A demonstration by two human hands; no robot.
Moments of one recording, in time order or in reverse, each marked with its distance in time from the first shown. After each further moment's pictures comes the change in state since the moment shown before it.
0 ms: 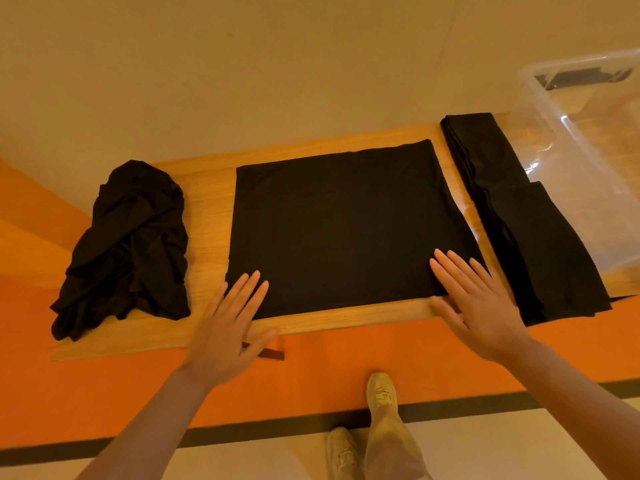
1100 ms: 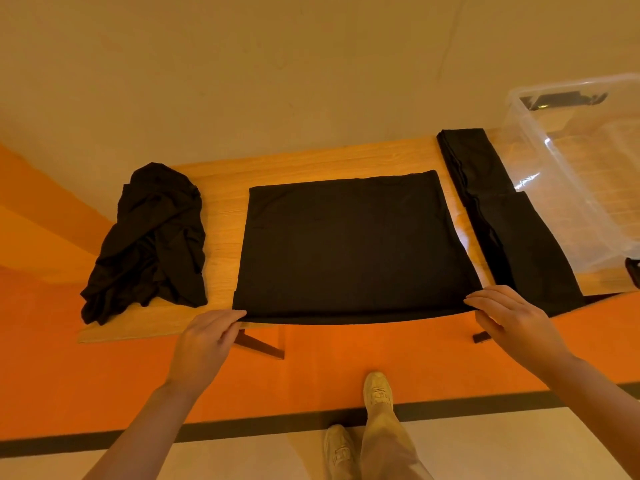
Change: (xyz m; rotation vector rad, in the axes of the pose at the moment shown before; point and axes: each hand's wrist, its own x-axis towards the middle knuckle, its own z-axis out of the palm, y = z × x) left_hand -0.050 -0.004 -0.027 -0.215 0.285 -0.116; right_hand -0.051 0.019 -0.034 0.080 0.187 -0.123
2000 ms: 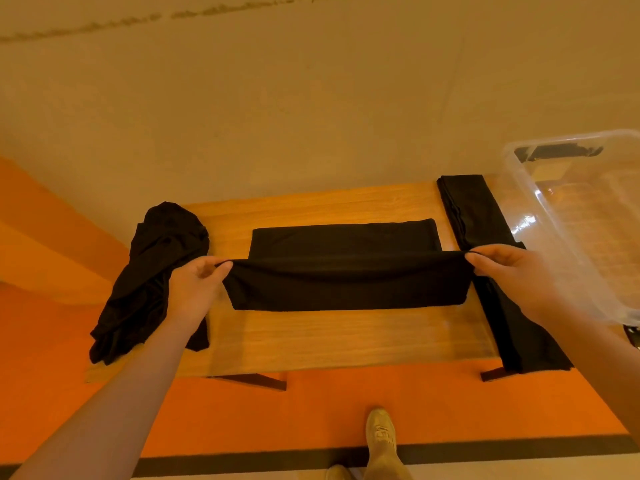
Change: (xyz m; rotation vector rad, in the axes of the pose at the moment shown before) left_hand 0.148 0.012 -0.055 -0.538 0.191 -0.709; right_hand 0.136 0.027 -0.068 0.902 0.085 0.616
